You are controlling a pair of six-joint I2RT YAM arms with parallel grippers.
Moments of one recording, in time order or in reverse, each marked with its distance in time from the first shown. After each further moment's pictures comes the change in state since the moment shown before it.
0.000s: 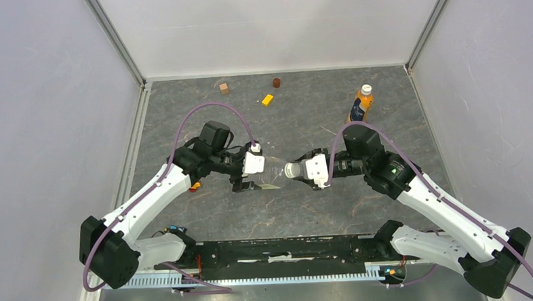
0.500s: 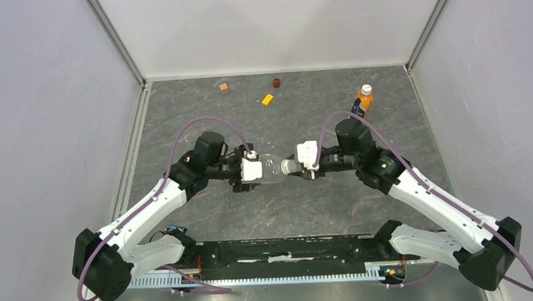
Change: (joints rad) left arm -0.006 -0.102 -0.153 0.215 -0.105 -0.056; right arm 0.000 0.062 0.000 0.076 0.032 0.166
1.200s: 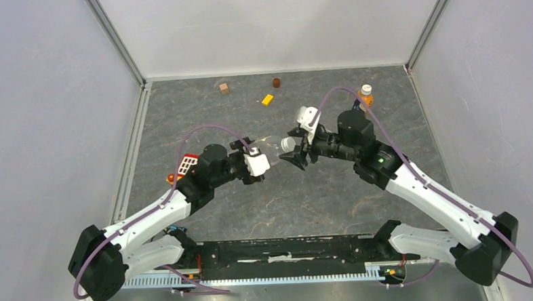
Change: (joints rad) left arm -0.136 -0.043 -0.216 0.522 -0.472 -0.162; right arm -0.007 0.088 0.066 0.171 0.264 0.512
